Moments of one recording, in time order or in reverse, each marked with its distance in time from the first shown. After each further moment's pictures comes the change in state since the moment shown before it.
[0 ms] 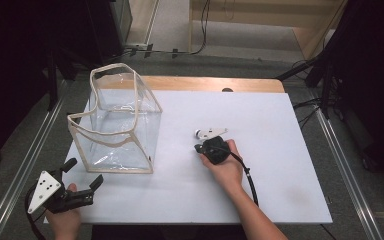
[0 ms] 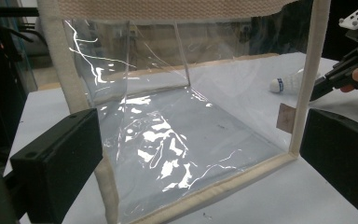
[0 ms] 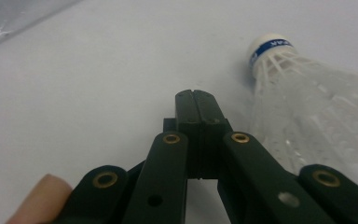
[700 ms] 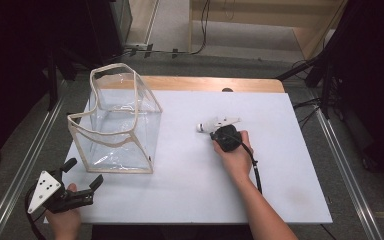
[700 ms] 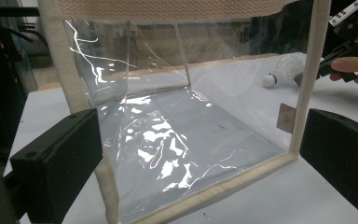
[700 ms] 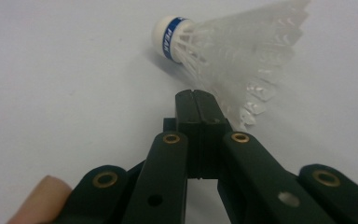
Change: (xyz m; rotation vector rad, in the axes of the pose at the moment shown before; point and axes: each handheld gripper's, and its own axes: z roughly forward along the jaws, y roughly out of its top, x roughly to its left) left arm 0.000 0.000 0.000 -0.002 -0.001 -0.003; right arm -0.050 0.001 0.001 0.001 -0.159 0.099
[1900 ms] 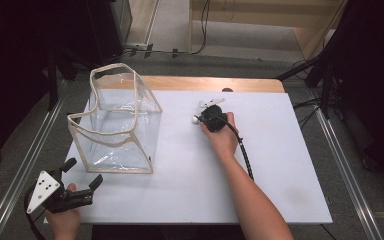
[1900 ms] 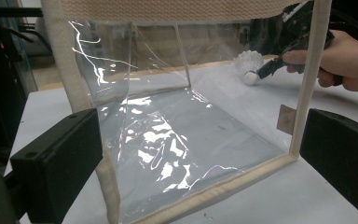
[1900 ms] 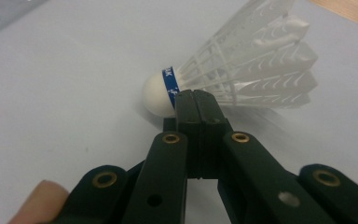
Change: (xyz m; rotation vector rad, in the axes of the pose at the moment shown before) left arm 0.001 0.000 -0.001 -0.003 0.000 -0.004; right arm -0.004 0.060 0.047 -0.001 -0.014 0.002
